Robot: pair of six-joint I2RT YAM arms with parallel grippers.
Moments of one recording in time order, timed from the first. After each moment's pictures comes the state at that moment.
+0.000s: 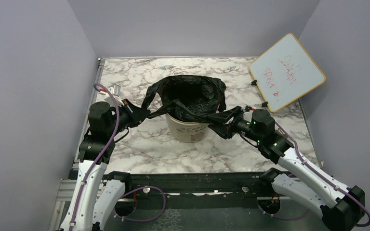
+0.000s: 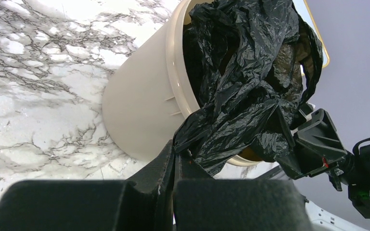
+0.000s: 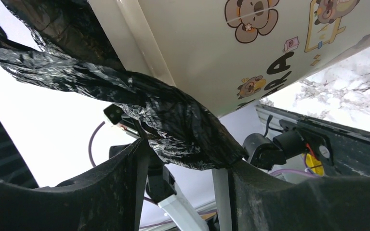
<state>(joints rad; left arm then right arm) -0.13 0.67 0.84 -0.47 0.41 -0.65 0.61 0.81 0.58 -0.04 -0.29 1.76</state>
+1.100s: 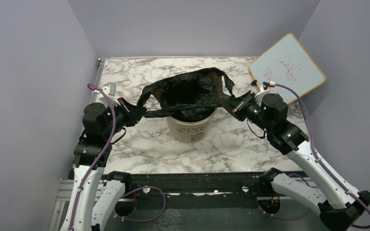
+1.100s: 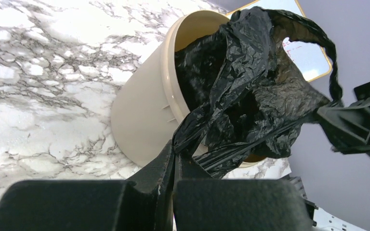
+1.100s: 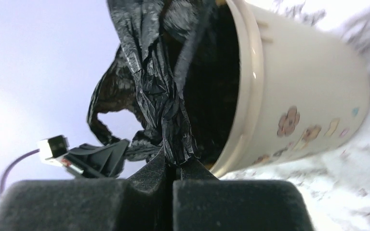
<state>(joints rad) -0.13 0.64 0.90 -0.52 0.35 -0.61 0.58 0.83 0.86 -0.27 -0.05 1.25</state>
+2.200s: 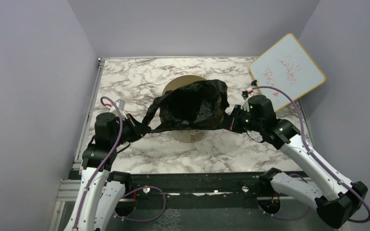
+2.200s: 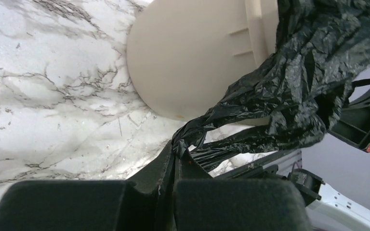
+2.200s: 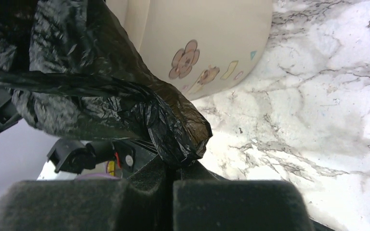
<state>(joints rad) -0.13 0.55 0.69 -0.64 0.40 -0.66 0.55 0.92 0.90 -0.60 -0.20 0.73</state>
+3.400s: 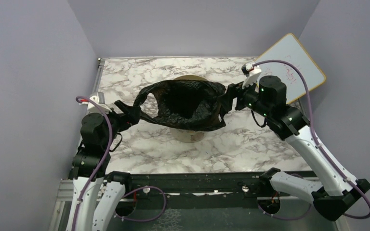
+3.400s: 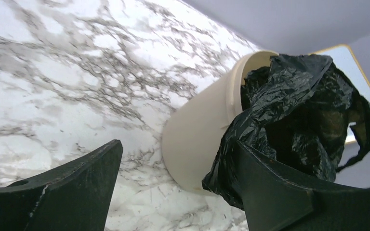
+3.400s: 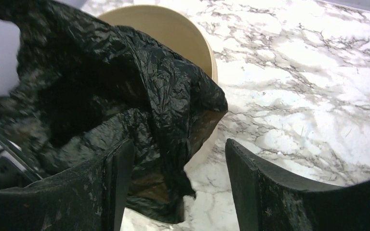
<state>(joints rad) -0.13 0.53 0.85 -0.57 0.08 -0.60 0.55 1.00 1.19 -0.49 -0.06 0.19</state>
